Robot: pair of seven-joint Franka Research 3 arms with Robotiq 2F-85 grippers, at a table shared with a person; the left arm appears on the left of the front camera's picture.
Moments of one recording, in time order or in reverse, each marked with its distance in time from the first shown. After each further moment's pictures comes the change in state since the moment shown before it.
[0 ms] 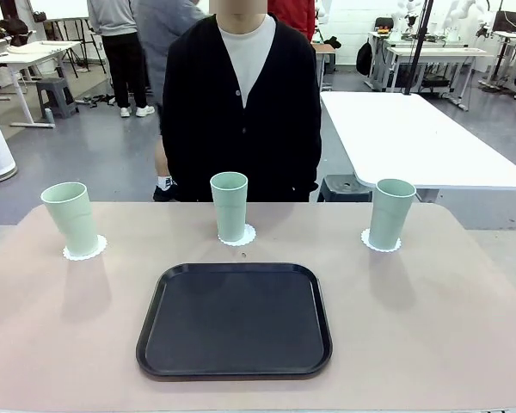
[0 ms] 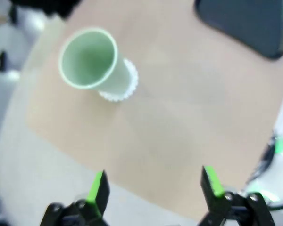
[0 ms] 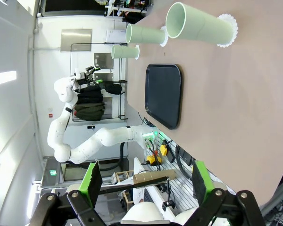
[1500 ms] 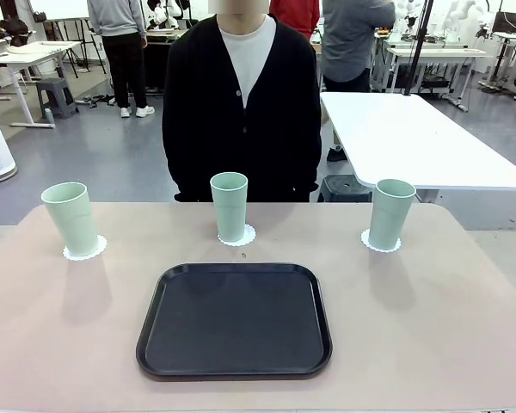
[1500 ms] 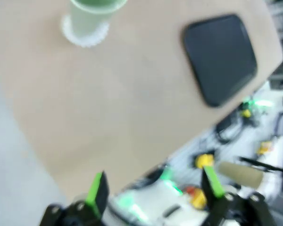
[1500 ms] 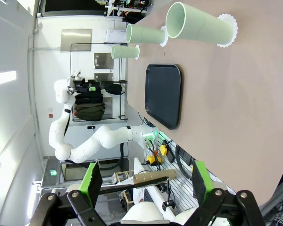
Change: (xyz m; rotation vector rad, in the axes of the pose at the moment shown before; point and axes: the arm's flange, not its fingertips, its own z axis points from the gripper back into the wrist) left arm -0.056 -0.014 0.029 -0.398 -0.029 0.749; right arm 0.000 0.000 0.001 0.000 -0.001 -0.001
